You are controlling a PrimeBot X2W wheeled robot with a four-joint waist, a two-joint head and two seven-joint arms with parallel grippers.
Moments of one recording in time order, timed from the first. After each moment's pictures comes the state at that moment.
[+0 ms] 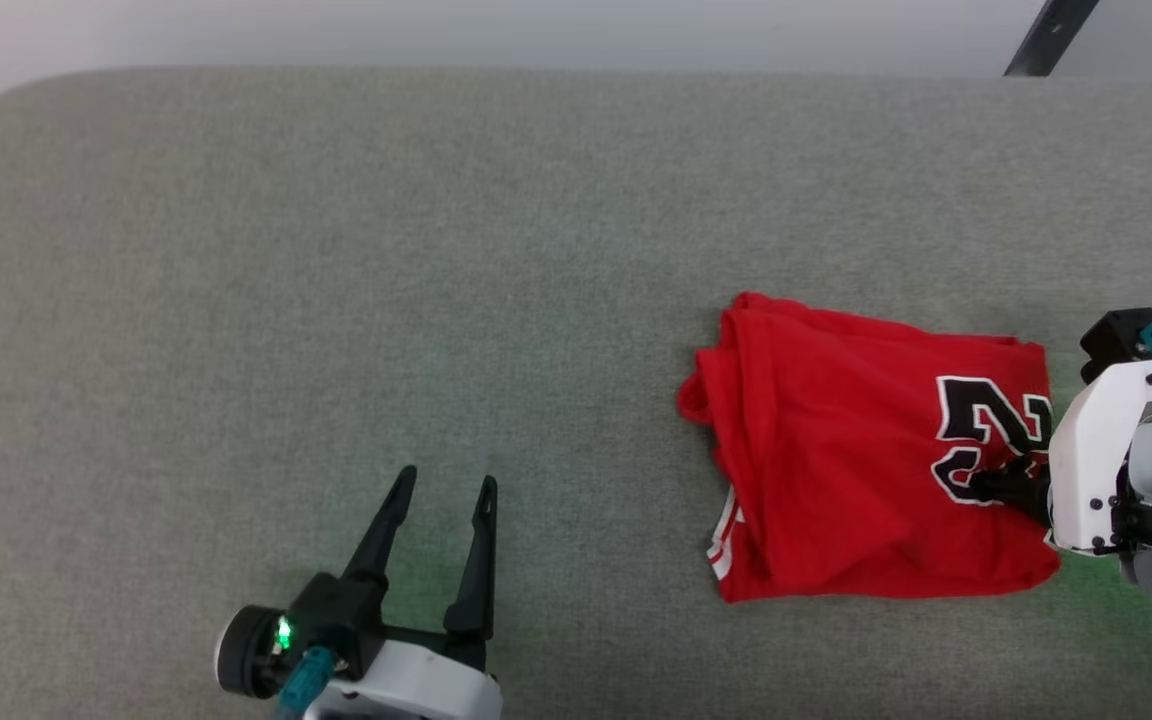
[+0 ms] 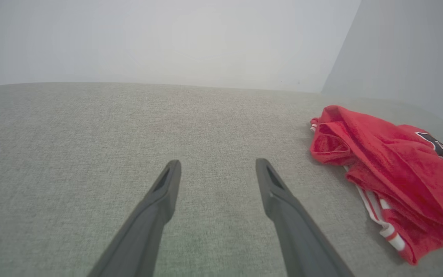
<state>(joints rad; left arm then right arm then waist) -0.07 0.07 -0.21 0.10 -0.15 -0.01 -0.26 -0.58 -0.46 0.31 0.50 0.71 0.13 0.85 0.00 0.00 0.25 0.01</state>
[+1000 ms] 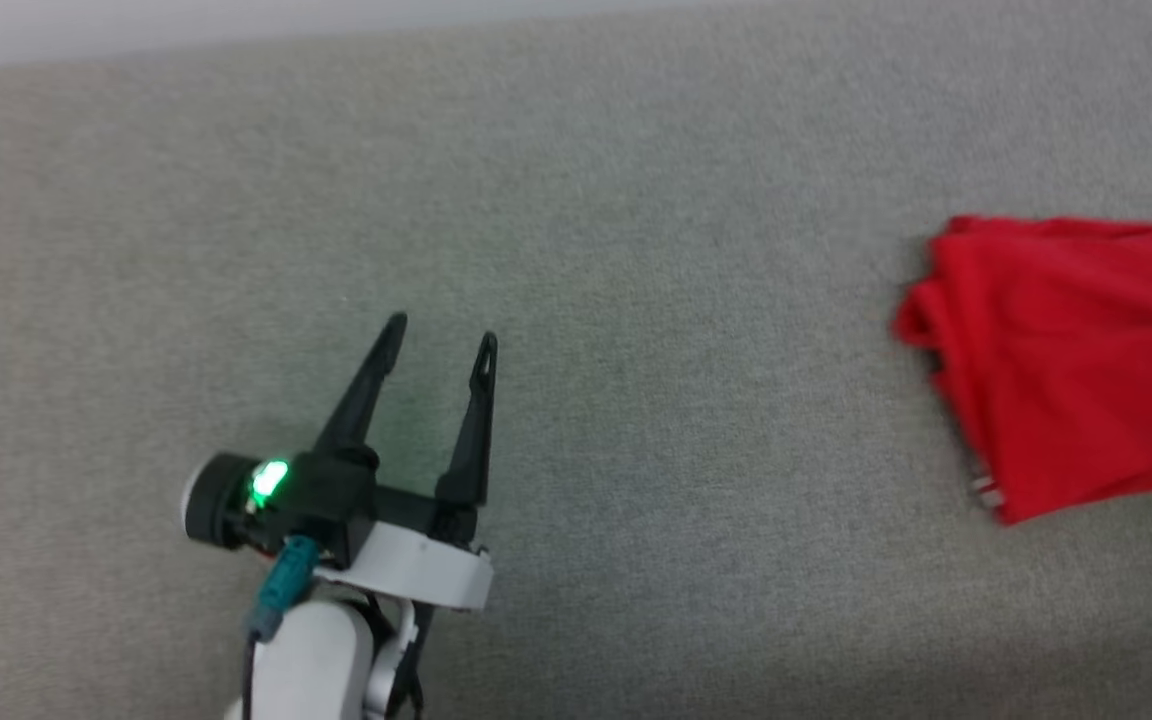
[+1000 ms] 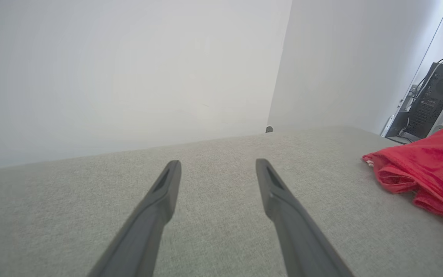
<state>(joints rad) -0.27 0.09 -0.21 0.08 -0.10 -0.04 -0.26 -0.59 -0.73 0.24 0.57 0.93 0.13 0.40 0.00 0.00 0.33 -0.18</state>
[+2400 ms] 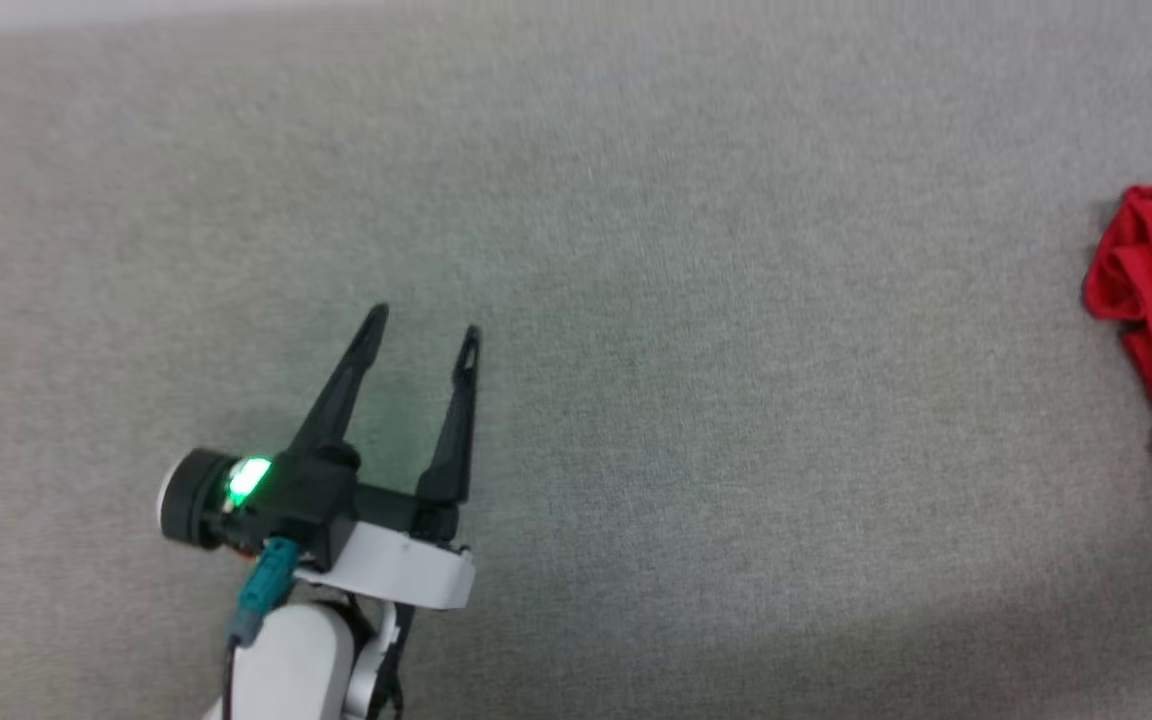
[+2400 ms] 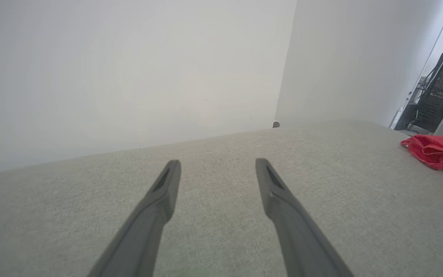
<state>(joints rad) -0.28 0.15 -0.22 0.03 -0.10 -0.02 -0.24 -0.88 -0.72 0.32 1.02 0.72 0.13 0.04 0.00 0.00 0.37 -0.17</state>
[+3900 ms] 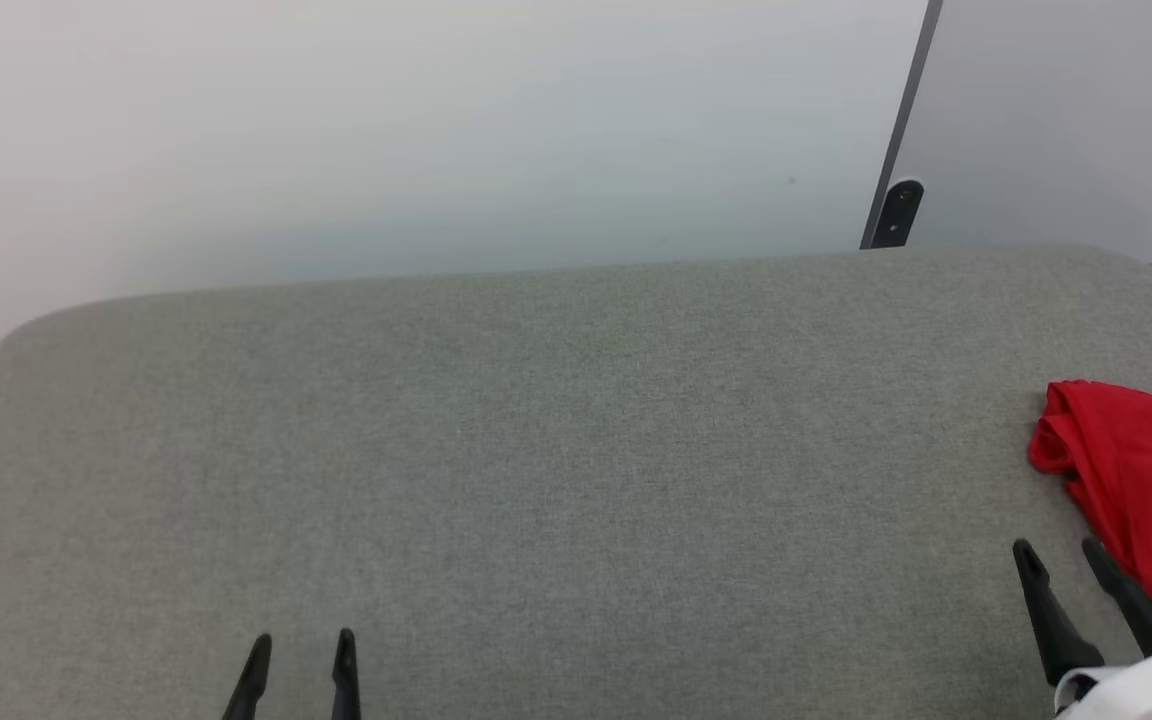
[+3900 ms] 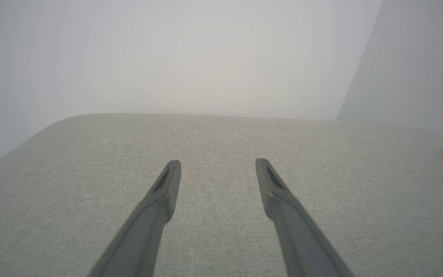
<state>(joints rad) 0.23 0.11 -0.05 0.00 -0.19 0.03 -0.26 -0.02 -0.35 0.10 0.21 0.54 0.13 -0.10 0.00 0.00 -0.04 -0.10</state>
